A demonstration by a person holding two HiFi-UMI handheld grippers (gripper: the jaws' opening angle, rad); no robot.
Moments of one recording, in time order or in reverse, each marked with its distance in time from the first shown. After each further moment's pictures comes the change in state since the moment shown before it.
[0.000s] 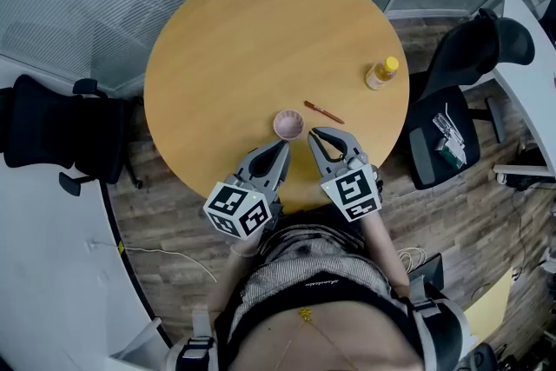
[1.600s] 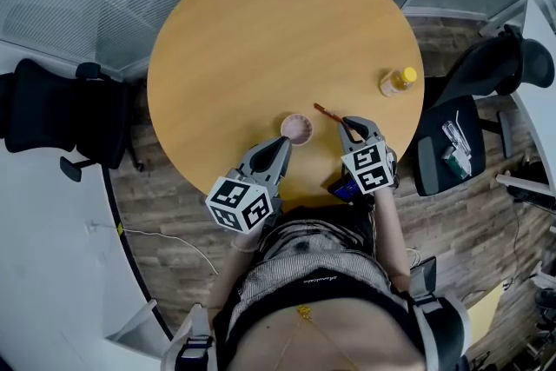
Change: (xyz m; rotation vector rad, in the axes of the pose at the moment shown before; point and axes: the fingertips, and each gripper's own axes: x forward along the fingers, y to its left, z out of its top) left arm 0.021 0.049 -0.004 -0.049 0.057 0.102; right arm 0.055 -0.082 -0.094 -0.017 0.316 -0.031
